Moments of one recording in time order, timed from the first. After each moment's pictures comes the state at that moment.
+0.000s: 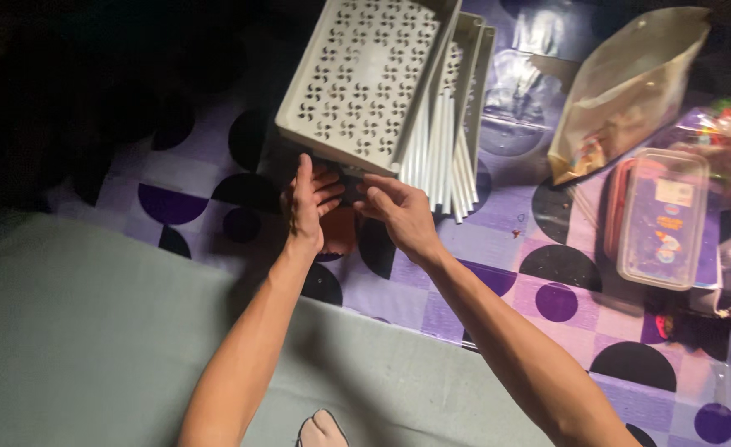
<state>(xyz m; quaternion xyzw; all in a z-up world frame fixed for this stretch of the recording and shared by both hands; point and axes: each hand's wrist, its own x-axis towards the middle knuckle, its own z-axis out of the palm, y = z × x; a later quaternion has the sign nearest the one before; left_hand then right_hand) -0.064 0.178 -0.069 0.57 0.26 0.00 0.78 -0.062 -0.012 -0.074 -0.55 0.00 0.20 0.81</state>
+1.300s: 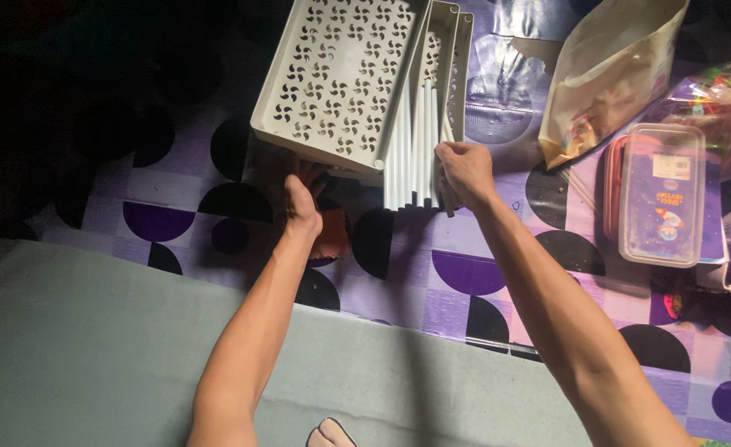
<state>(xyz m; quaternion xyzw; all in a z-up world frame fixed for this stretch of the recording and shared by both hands) -0.011 0.197 -0.215 0.54 0.22 0.05 0.81 0.017 -0.118 -0.120 -0.72 0.19 0.10 0.66</state>
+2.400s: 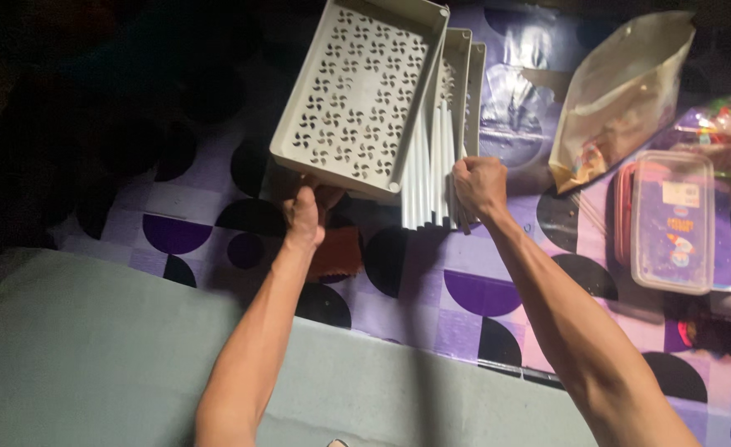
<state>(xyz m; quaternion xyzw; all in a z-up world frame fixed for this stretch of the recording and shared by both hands) -0.024 0.212 -0.167 0.45 0.00 0.06 0.89 0.024 -0.115 -0.106 -0.90 0.07 -0.02 0.44</state>
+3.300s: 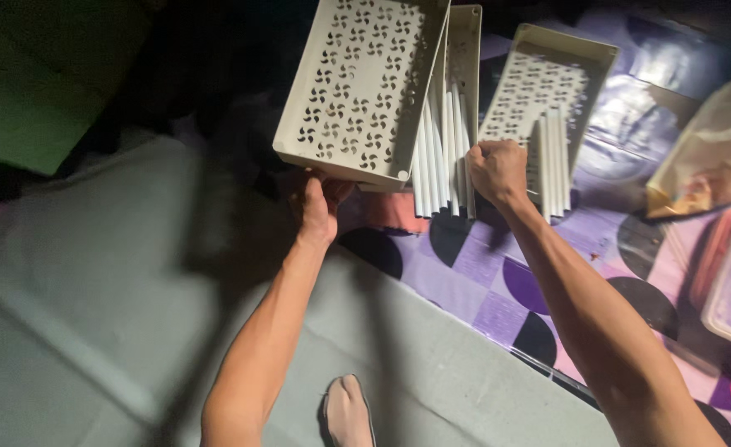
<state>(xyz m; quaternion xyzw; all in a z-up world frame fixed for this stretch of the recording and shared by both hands) -0.148 0.311 -0.130 0.43 0.20 0.16 0.87 -0.009 0.004 -0.060 -0.90 -0.12 -0.01 0.41</state>
